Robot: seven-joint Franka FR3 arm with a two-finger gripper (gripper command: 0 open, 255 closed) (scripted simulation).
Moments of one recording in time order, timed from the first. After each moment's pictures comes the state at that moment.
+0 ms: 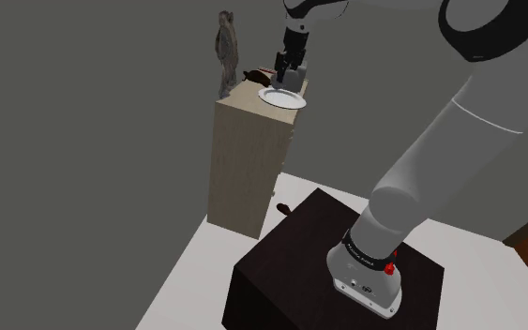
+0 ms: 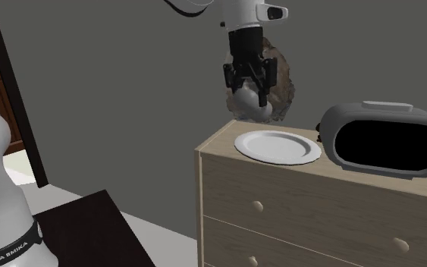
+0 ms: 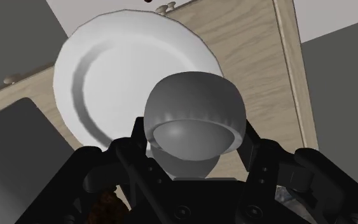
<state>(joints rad) -0.13 -0.09 -0.23 -1.93 -0.10 1.95 -0.33</state>
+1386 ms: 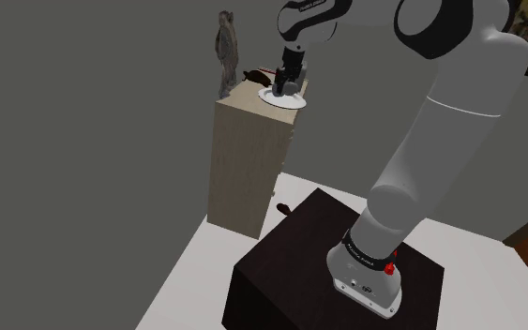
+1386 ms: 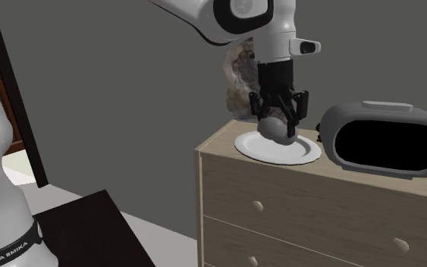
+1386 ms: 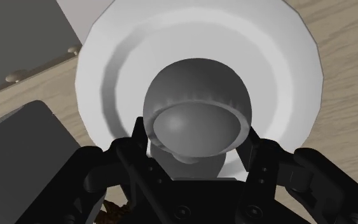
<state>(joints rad) -0.18 0.10 -0.28 -1.87 -0.04 2.09 -0.45</state>
